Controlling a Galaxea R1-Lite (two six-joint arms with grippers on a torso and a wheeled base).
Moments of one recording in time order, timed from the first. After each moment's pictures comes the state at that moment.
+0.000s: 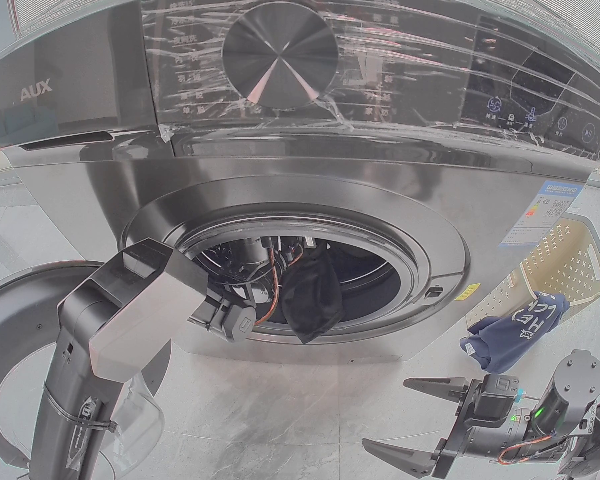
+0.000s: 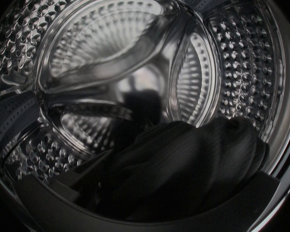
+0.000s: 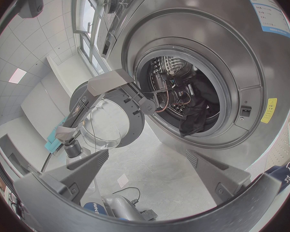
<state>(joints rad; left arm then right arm) -0.53 2.53 -1.57 -1.14 0.16 -0.16 0.93 1.69 -0.02 -1.47 0.03 0.15</state>
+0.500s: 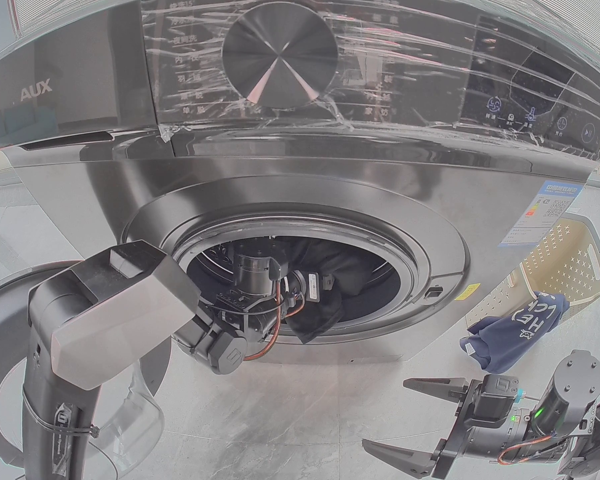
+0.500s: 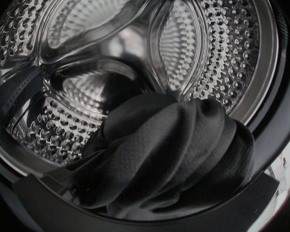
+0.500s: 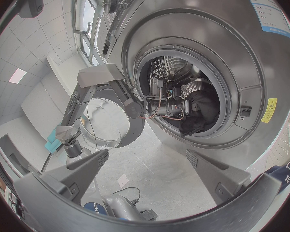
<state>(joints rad) -0.59 2.38 -1.23 -1.01 0.15 -0.16 0.93 1.69 -0.02 -1.47 0.03 0.15</state>
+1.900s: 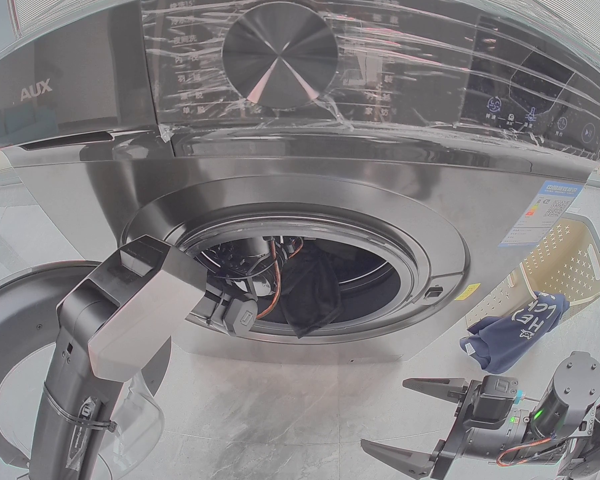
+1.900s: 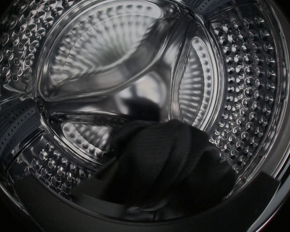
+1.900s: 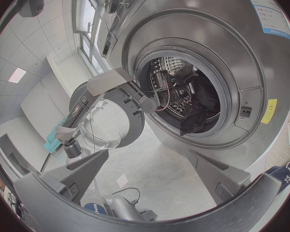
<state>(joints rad) -0.53 2.52 -1.61 -1.12 0.19 -0.14 0.94 1.69 -0.02 -1.48 0.02 0.15</state>
